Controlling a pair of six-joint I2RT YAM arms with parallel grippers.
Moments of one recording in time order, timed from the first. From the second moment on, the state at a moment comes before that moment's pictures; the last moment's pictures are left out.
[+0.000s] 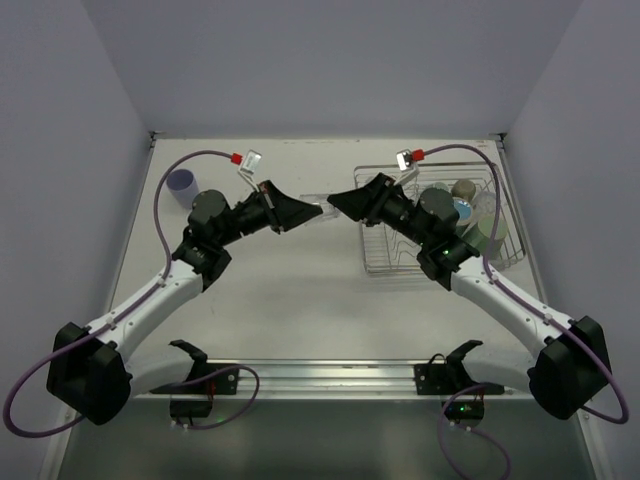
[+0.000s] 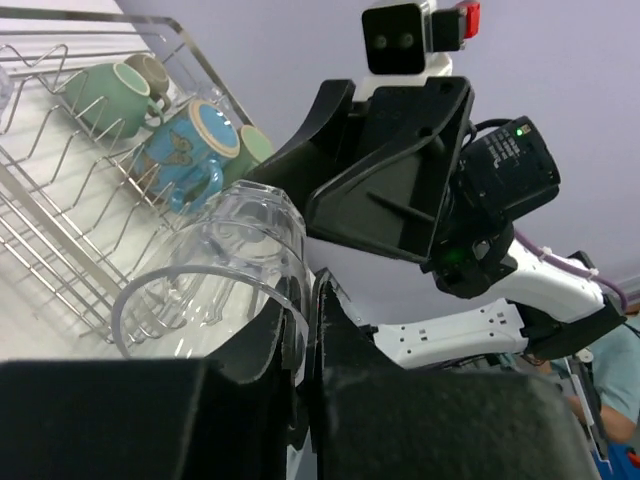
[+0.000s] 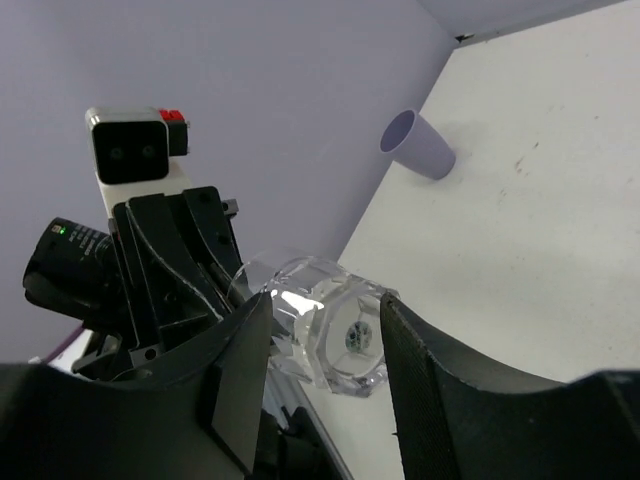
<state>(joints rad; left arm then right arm) -0.48 1.15 0.79 0.47 0.61 -1.00 0.56 1.16 0.85 0.37 -0.32 0.92</state>
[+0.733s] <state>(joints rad) -0.41 1.56 1.42 -0.41 -0.22 -0.43 0.58 1.02 0.75 0.18 -0.24 0.75</state>
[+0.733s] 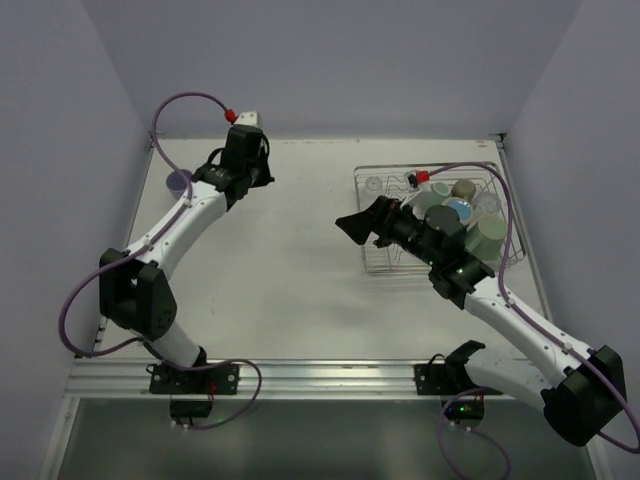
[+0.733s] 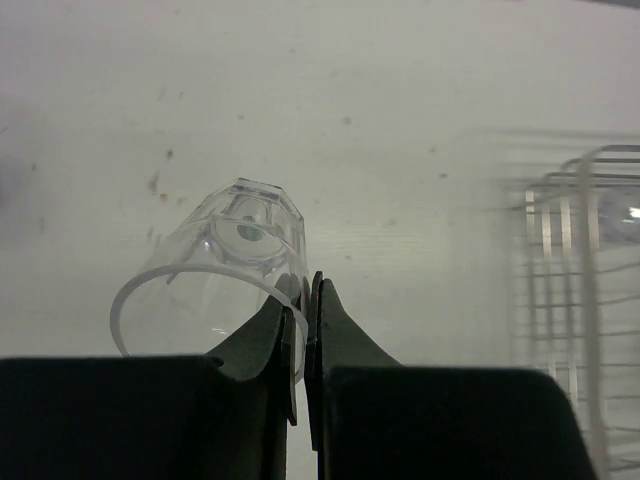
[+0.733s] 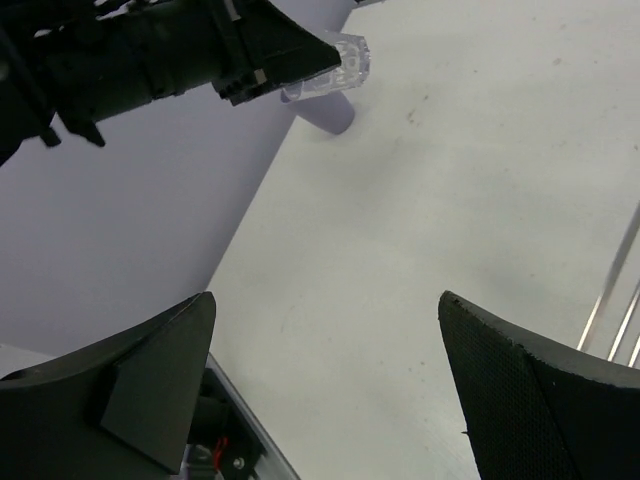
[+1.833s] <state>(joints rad) -0.16 2.13 1.75 -0.70 -0.30 -0.25 0.61 1.00 0.73 0.04 -0.17 0.61</state>
